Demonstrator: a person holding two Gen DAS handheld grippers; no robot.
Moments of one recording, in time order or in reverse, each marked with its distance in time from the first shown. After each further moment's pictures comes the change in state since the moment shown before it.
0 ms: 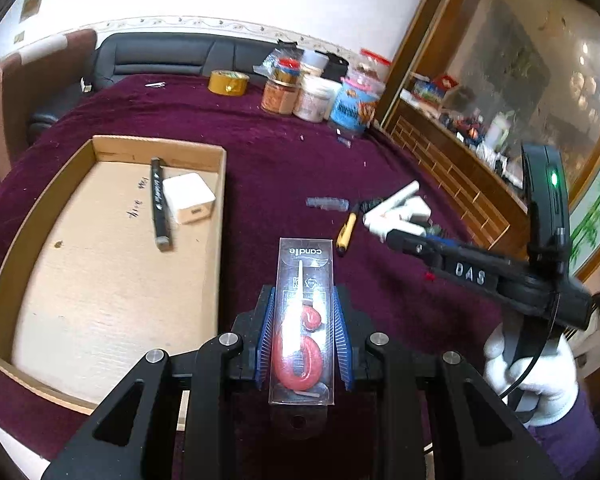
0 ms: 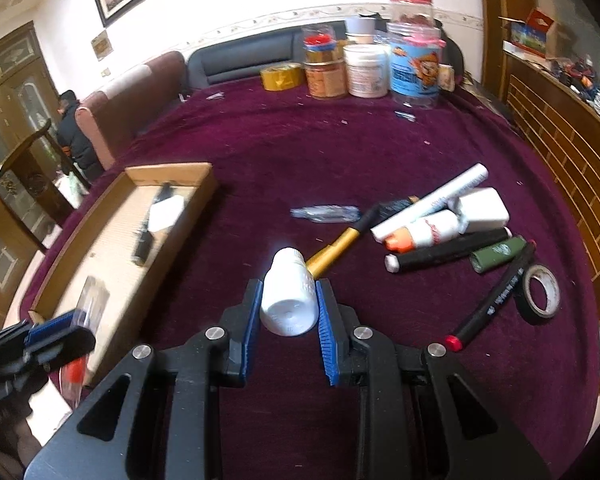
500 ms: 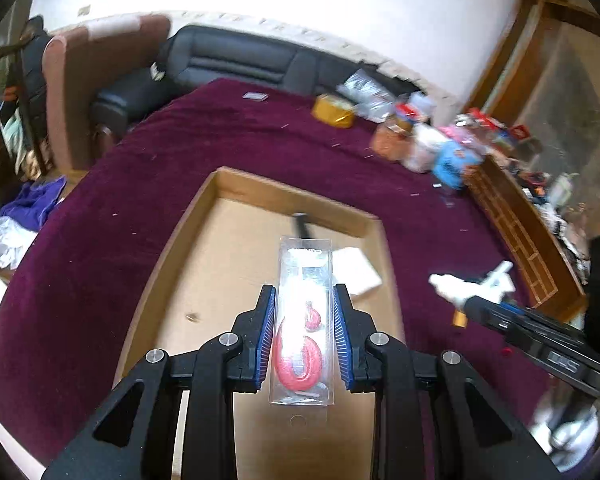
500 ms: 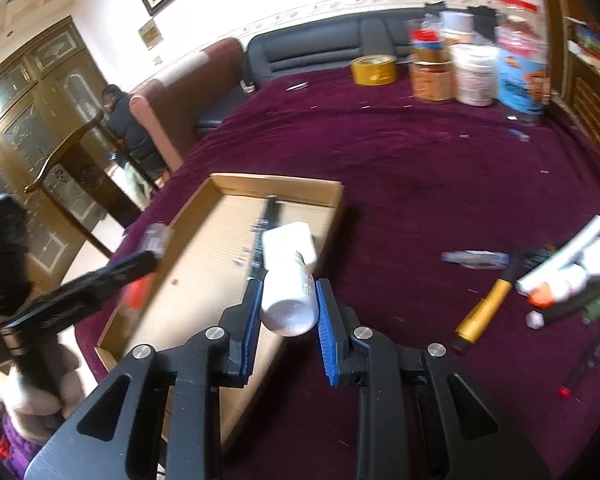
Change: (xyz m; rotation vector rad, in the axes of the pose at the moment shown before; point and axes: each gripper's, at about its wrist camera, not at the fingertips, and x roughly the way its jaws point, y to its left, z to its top) left arm 0.004 0.141 0.066 -0.163 -0.010 0.194; right arm 0.056 0.099 0.049 -0.035 0.068 0.219
